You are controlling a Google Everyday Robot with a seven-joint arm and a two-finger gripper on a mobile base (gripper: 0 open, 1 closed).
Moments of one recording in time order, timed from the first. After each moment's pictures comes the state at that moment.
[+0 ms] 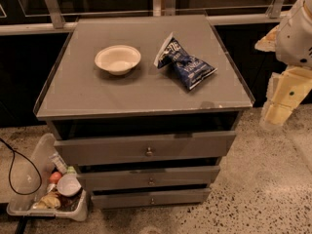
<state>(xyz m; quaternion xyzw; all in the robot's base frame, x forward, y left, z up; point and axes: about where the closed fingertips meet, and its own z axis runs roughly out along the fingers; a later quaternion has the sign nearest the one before) 0.438 -0.217 0.976 -0.60 0.78 -0.03 0.16</state>
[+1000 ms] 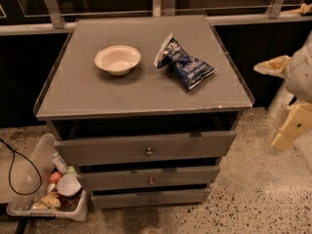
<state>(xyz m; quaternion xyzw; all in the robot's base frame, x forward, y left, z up) 0.425 -0.224 0.931 -0.63 0.74 0.03 0.23</state>
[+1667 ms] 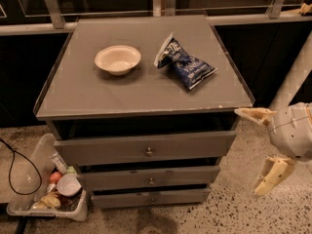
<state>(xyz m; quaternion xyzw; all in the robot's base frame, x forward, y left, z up) 0.386 -0.203 0.841 -0.64 0.70 0.13 0.30</state>
